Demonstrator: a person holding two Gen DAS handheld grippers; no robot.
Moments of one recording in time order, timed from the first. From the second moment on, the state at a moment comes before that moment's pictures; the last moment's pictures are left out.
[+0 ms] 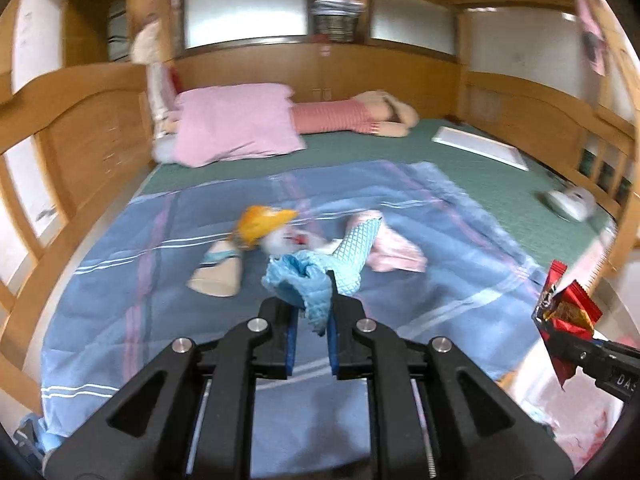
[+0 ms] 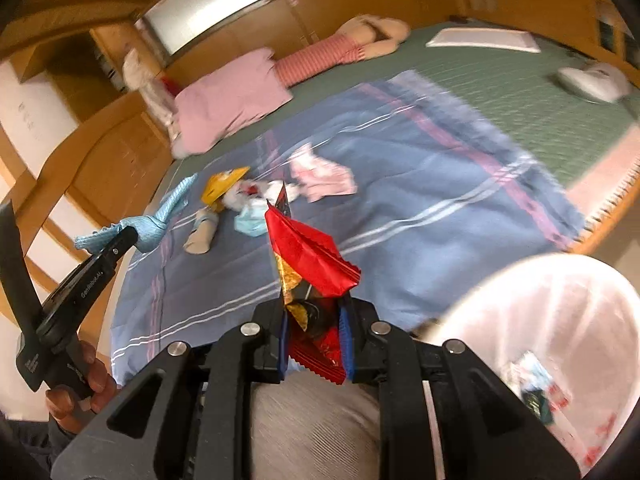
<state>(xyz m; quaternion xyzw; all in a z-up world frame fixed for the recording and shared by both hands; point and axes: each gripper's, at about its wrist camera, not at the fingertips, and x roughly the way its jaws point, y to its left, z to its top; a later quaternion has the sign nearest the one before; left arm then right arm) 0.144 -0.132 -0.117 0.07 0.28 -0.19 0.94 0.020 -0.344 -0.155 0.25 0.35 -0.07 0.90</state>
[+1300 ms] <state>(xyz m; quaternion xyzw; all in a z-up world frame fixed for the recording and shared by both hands) -0.023 -0.330 -0.168 0.20 0.29 -0.38 0.85 -0.205 -0.430 -0.156 0.31 0.27 -0.26 0.87</state>
